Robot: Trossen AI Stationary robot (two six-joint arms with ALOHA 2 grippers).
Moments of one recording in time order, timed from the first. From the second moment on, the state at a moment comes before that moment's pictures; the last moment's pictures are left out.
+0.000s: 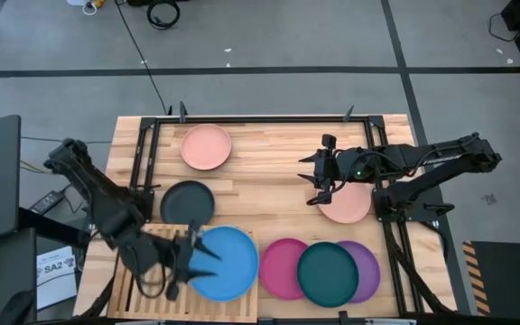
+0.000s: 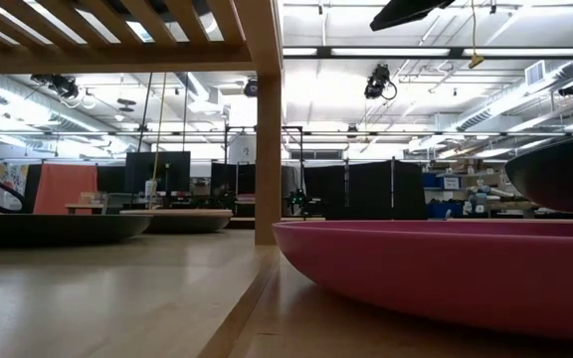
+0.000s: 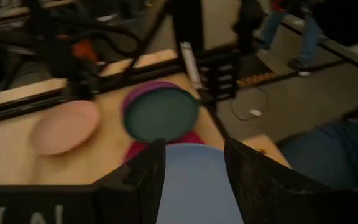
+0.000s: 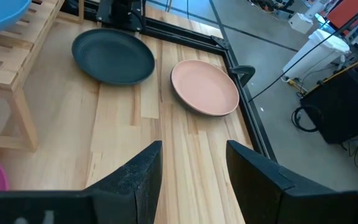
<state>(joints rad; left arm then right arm) -0.77 1.29 1.28 -0.40 -0.52 -0.12 0.14 1.11 1.06 -0.50 0.42 -0.18</state>
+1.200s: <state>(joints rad) 0.79 1.28 1.49 -1.12 -0.04 -0.04 0.14 1.11 1.06 -0.49 0.34 -0.18</state>
